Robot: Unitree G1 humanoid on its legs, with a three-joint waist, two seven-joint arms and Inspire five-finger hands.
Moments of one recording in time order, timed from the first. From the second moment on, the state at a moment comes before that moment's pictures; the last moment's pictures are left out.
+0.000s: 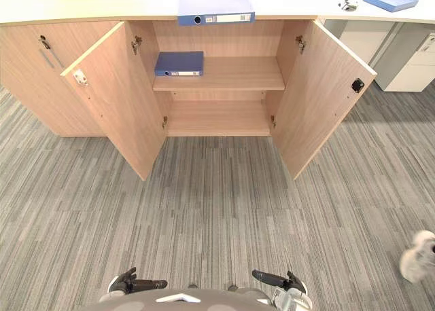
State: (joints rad) left arm 0.13 0.10 0.17 1.06 -0.03 0.00 0.09; right arm 0.06 -0.05 -0.33 1.10 0.16 0.04 -0.10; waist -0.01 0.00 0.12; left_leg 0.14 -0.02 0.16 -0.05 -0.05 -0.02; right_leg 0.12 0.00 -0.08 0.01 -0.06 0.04
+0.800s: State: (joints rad) left arm 0.13 0.12 0.14 1.06 -0.03 0.00 0.08; right arm 0.04 -0.03 -0.32 1.10 0.15 0.04 -0.10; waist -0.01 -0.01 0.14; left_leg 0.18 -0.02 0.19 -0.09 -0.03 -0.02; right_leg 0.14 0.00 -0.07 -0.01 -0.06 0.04
